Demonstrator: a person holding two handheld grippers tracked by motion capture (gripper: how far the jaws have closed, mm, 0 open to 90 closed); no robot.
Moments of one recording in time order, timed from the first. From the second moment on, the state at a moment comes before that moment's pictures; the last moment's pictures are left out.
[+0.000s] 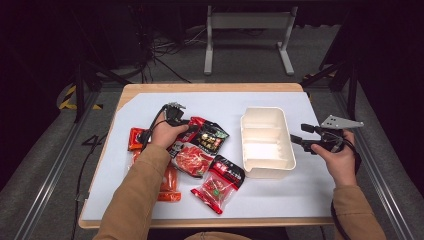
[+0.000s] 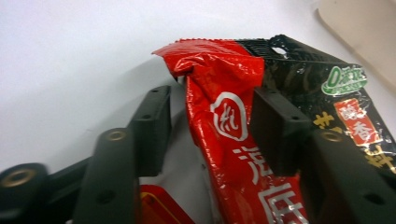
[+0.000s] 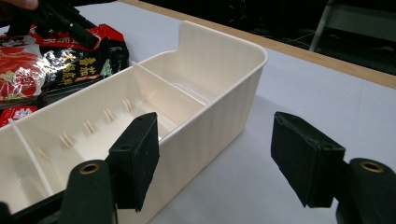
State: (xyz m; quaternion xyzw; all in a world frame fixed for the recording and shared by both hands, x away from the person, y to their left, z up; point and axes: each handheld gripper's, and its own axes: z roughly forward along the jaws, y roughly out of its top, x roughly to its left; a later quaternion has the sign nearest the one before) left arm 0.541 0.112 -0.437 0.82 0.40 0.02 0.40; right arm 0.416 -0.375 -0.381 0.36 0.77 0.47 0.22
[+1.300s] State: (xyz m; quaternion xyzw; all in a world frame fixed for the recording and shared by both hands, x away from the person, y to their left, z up) left arm 0.502 0.124 -0.371 0.79 0.41 0.07 0.45; right arm 0.410 -0.375 -0.368 0.36 0.77 0.48 0.22
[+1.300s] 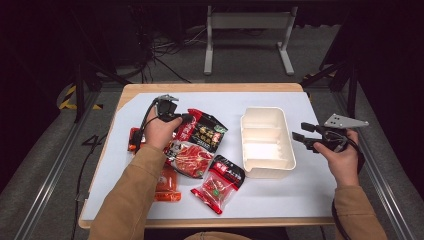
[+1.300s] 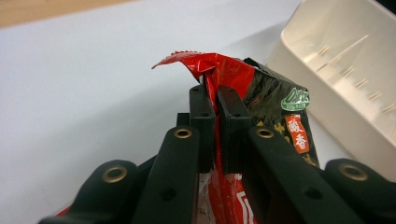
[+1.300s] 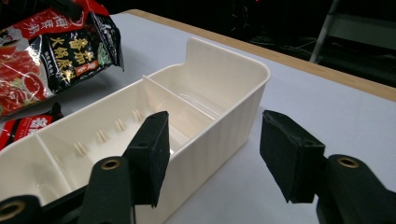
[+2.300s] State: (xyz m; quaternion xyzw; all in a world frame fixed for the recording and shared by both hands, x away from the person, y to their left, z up) left arm 0.405 0.144 -0.311 0.72 0.30 0.17 0.60; right arm 0.391 -0.342 -0.334 0.31 0.78 0.52 0.17
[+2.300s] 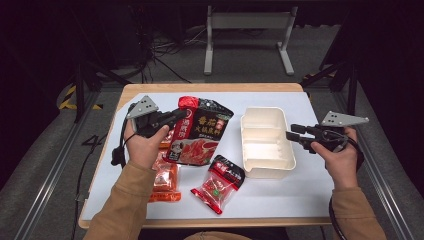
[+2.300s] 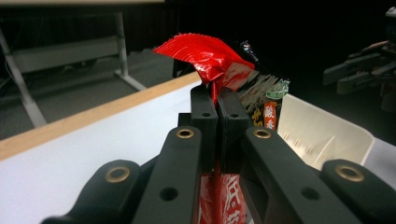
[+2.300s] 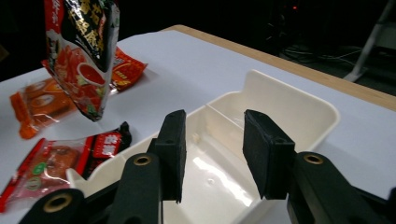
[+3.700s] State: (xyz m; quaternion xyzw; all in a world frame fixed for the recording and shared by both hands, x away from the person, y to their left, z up) left arm 0.384 0.151 -0.310 0.71 0.26 0.17 0.63; right arm 0.405 -0.207 -0.285 0.21 0.82 0.53 0.11
